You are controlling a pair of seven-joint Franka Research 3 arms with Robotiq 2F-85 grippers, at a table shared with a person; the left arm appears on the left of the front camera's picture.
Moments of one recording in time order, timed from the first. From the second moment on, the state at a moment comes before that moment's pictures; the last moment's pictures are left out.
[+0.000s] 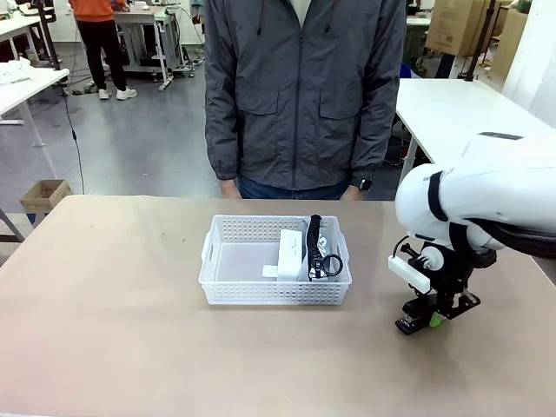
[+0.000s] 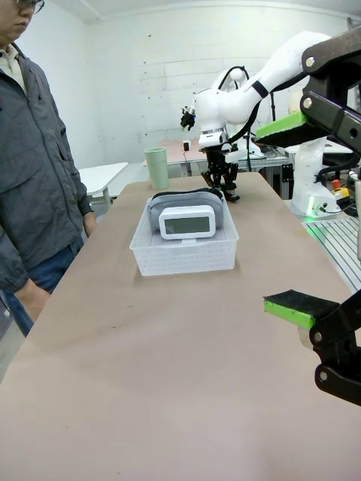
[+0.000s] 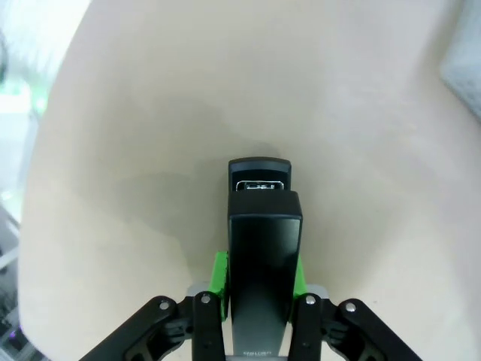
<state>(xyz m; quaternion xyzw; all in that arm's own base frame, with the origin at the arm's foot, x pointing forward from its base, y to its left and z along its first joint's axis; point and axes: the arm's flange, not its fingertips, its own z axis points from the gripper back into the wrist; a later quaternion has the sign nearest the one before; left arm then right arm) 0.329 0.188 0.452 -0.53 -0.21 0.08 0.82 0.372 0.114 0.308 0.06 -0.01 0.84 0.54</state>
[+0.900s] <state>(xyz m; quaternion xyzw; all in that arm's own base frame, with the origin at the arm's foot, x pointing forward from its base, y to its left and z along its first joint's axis) 0.328 0.188 0.452 -0.53 -0.21 0.08 0.82 0.337 0.077 0.431 0.09 -0.12 0.55 0.82</state>
